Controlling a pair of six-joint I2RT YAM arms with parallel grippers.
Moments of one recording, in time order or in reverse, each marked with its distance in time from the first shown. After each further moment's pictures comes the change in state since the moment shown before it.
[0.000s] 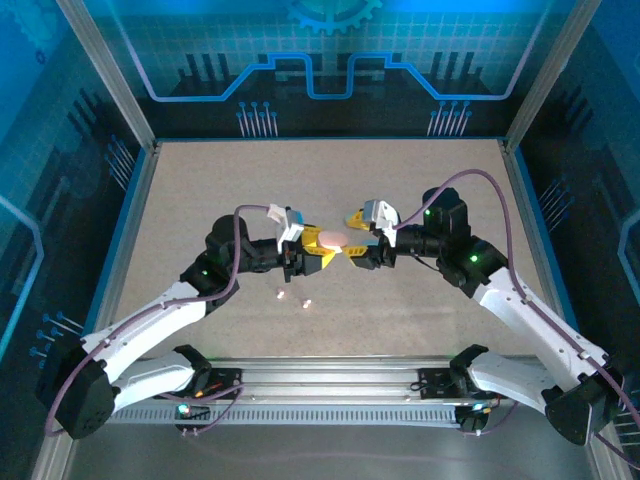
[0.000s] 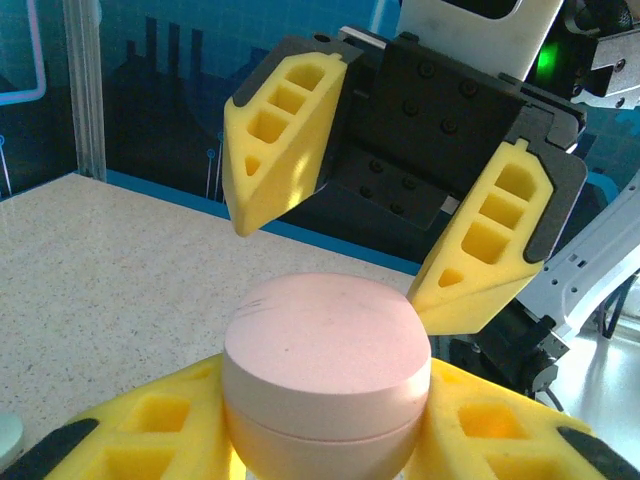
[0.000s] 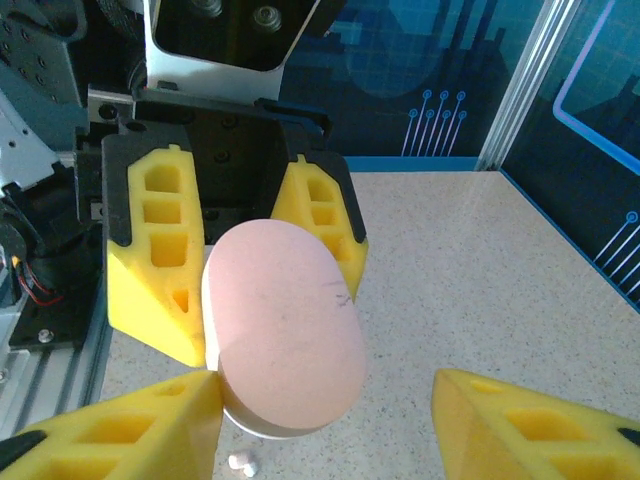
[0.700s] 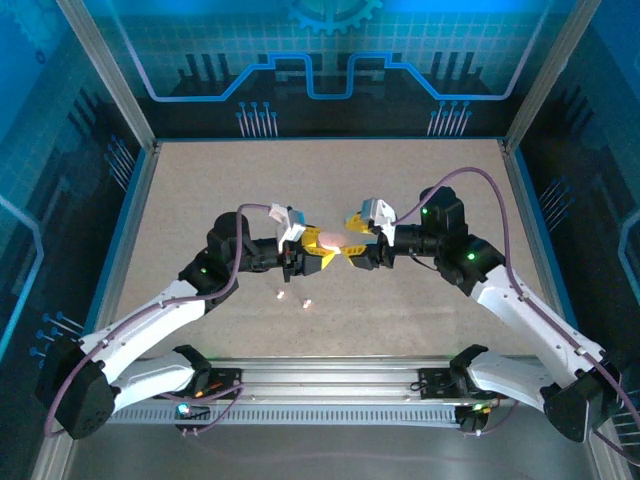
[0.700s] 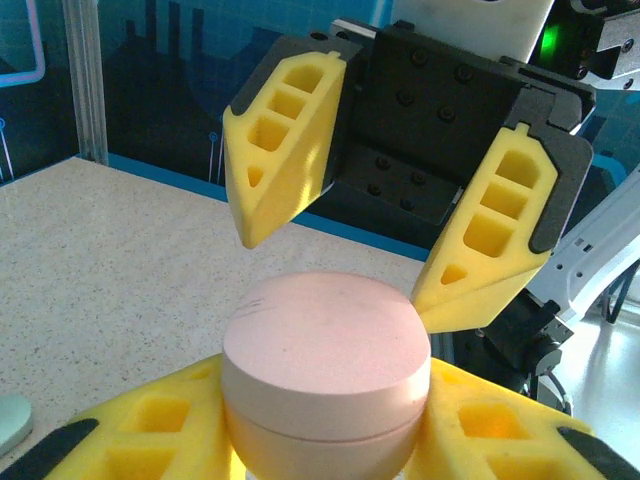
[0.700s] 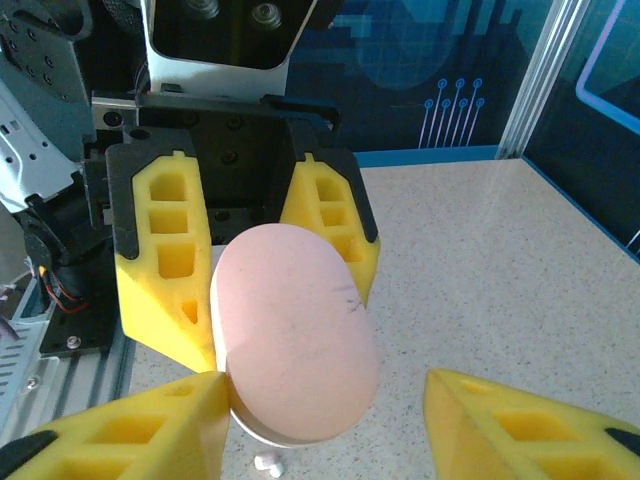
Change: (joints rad) left arm 0.003 0.000 0.024 -0.080 0.002 0.038; right arm -0.001 0.020 0.000 -0.005 -0.028 0.053
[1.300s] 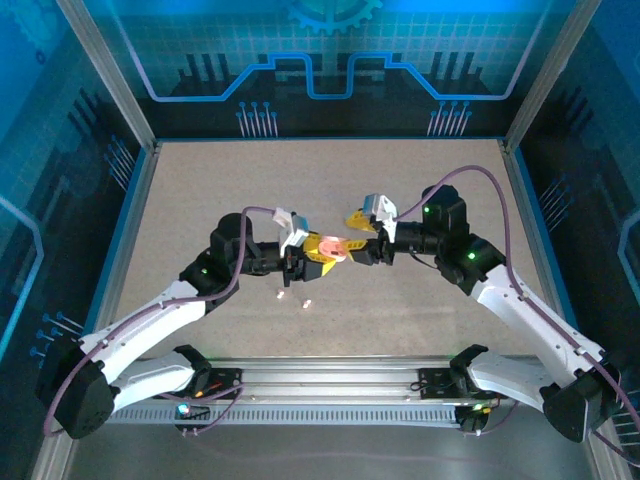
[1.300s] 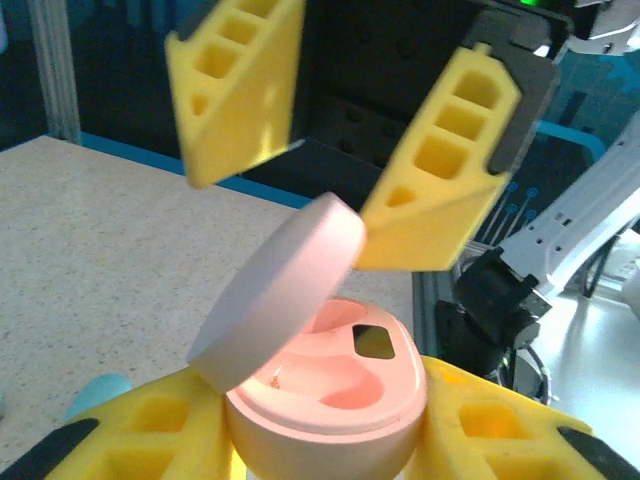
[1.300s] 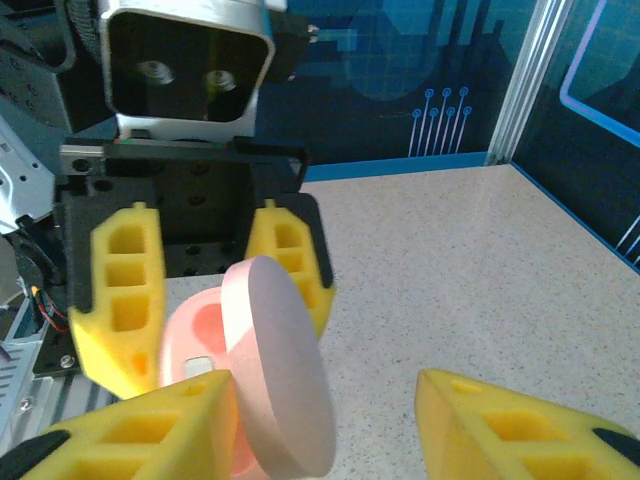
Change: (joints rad) left arm -0.011 0.000 0.001 -0.048 0.036 0.026; right arm -0.009 0.000 0.000 0.036 0.003 0.037
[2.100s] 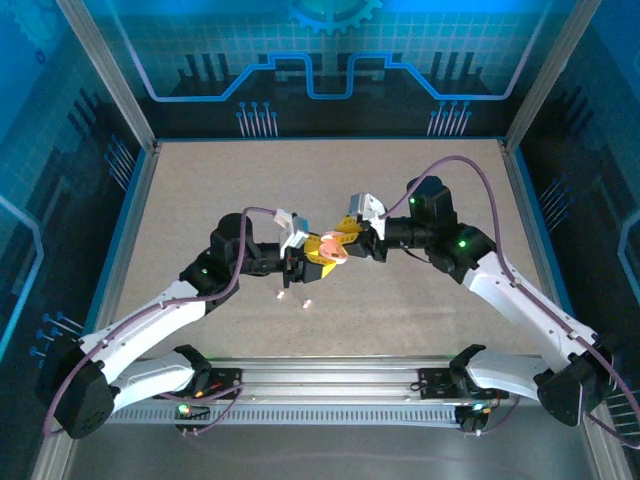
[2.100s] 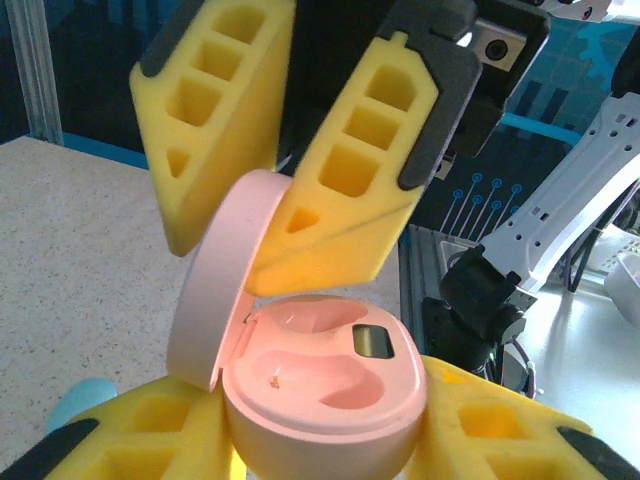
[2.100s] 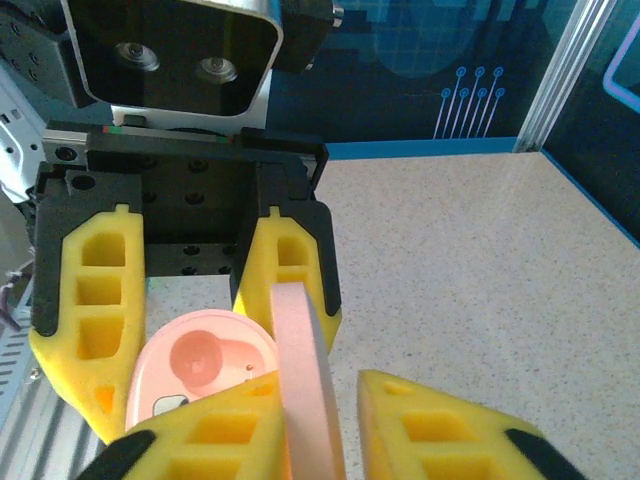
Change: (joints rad) left arm -0.001 0.000 0.000 0.001 0.022 0.000; right arm 0.042 0.090 0.105 -0.117 0.002 -0.095
